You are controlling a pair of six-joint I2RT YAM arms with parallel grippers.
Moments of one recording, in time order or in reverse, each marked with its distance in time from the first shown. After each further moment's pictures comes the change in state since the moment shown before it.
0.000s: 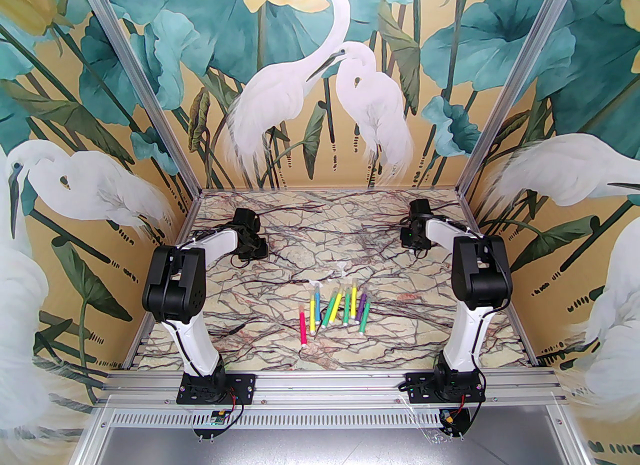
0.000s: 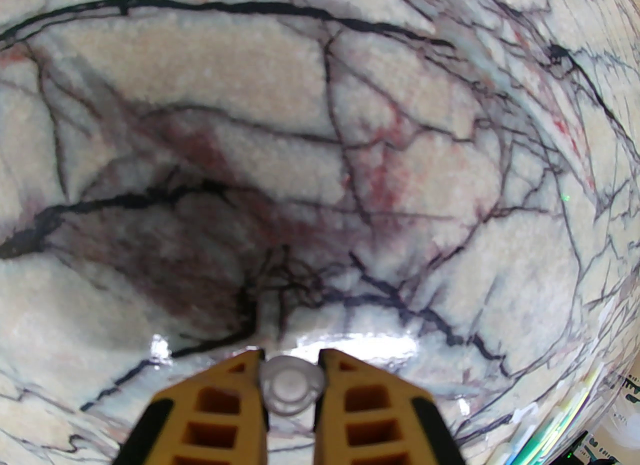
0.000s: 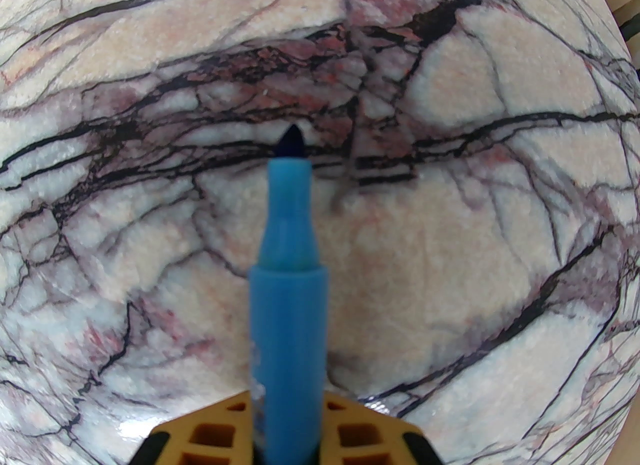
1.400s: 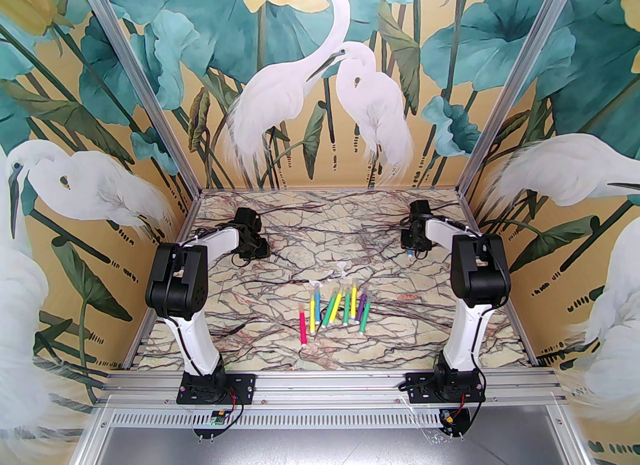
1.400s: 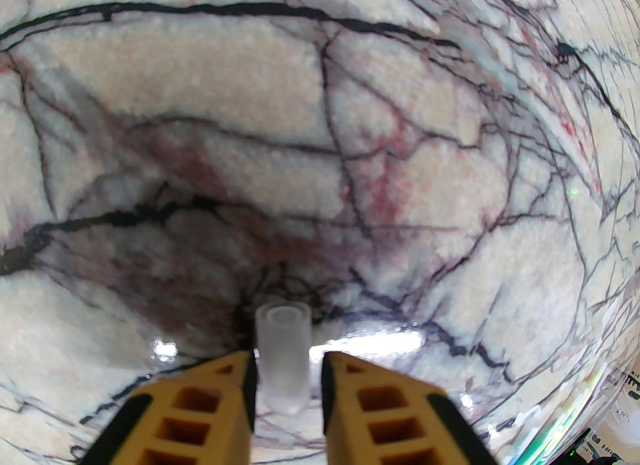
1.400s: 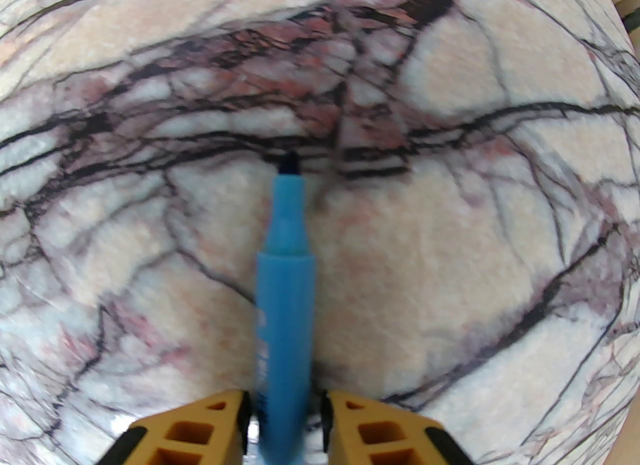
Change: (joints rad) left arm 0.000 0.021 0.021 -0.012 0.002 0.015; right arm -0.006 0.005 -0.011 -0.010 0.038 -0.004
